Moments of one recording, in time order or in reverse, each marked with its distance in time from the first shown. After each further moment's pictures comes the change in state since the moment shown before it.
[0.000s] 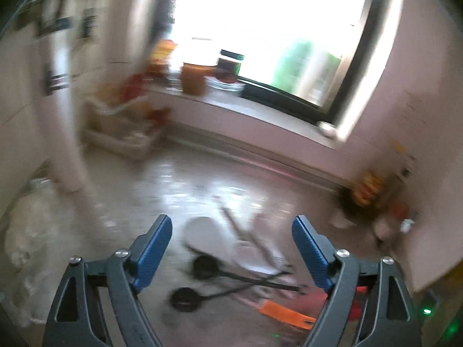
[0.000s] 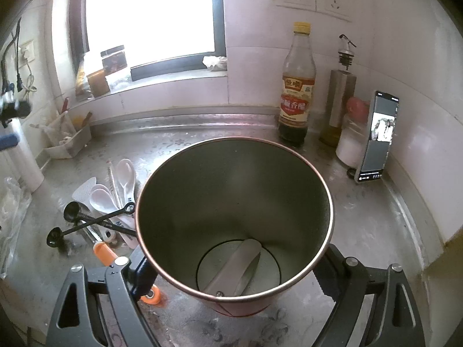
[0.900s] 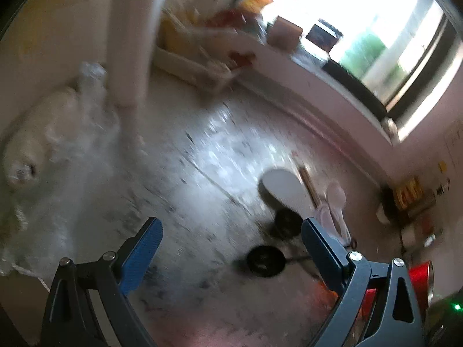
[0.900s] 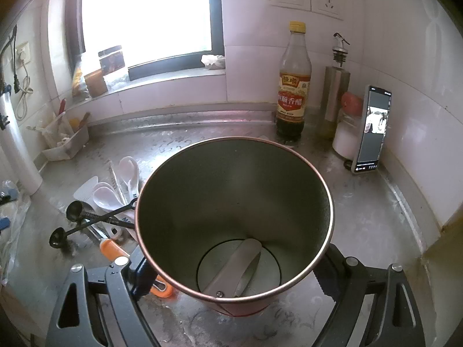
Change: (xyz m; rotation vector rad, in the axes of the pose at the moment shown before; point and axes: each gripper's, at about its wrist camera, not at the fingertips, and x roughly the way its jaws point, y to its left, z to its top) left arm 0.039 0.095 -0.073 -0.224 0.173 0.044; right arm -0.008 0.011 -0.008 0.025 0.005 -0.027
